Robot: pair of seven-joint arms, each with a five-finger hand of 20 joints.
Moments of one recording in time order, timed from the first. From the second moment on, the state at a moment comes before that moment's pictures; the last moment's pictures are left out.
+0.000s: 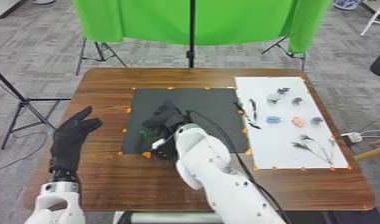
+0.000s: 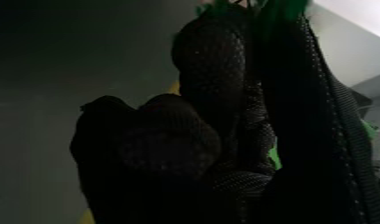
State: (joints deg) left arm 120.1 -65.3 -93.5 -109.7 56.5 11.3 22.2; right arm -78.0 -86.7 49.2 -96.0 -111.7 2.2 34.8
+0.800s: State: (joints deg) left arm 118.7 -65.1 -92.8 -109.5 57.5 8.6 21.1; right arm -79.3 -86.9 49.0 -93.0 -118.0 3.6 31.9
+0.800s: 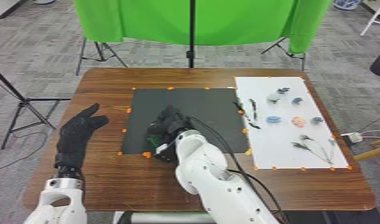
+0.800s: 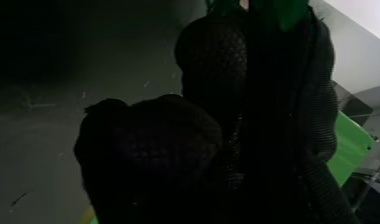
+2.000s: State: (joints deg) left arm 121.2 -66.4 -94.7 -110.6 58.2 7.6 20.5; right arm -81.7 -78.9 50.7 -100.1 -137.5 -17.3 22.4
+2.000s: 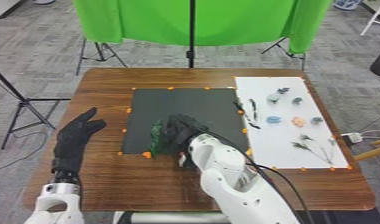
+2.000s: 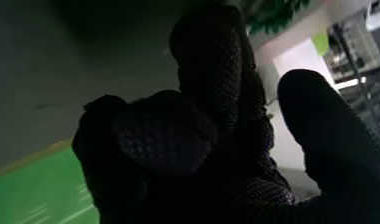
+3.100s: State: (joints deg) left arm 120.5 -66.7 -94.3 -110.4 58.2 7.4 20.5; right arm -79.8 -82.1 51.7 -101.0 -128.8 -17.8 22.9
